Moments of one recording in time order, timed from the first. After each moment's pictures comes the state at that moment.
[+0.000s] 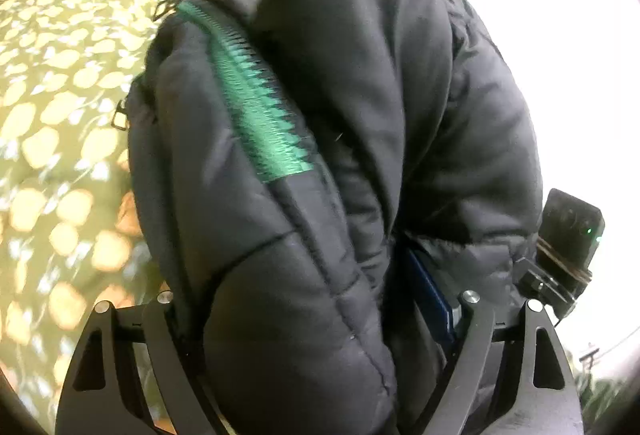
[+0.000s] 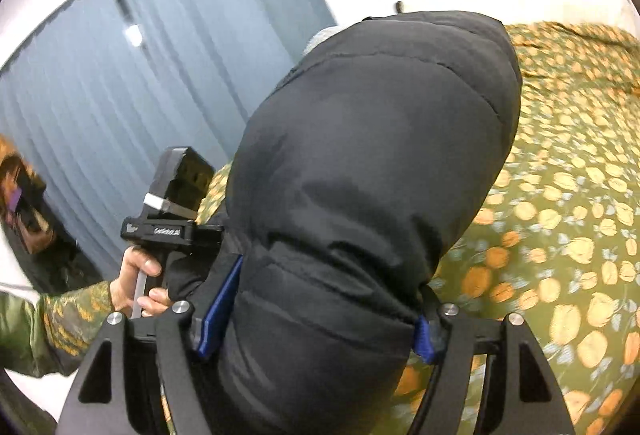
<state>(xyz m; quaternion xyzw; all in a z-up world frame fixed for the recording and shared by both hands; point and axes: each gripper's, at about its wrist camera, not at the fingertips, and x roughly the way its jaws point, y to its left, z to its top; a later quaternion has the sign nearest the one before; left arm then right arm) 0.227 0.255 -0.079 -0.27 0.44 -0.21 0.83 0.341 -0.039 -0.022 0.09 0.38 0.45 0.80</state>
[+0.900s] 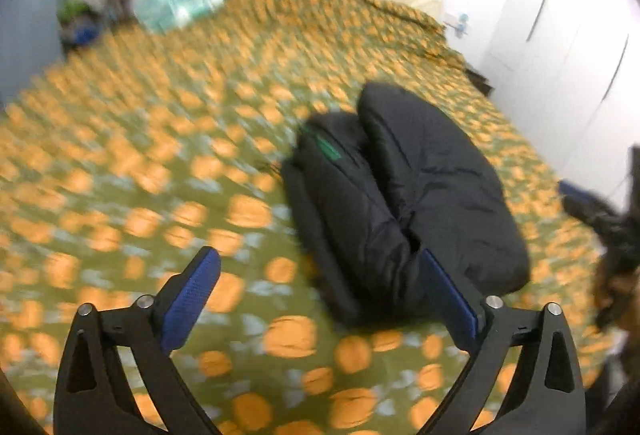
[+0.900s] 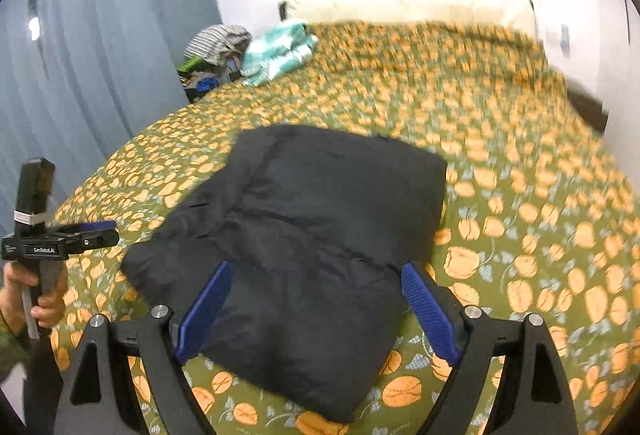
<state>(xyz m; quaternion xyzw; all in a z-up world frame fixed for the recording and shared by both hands) 0.121 0.218 -0.027 -0.08 0.38 -0.03 0.92 0.296 -0.091 -0.023 -0.01 0.36 0.26 0.90</state>
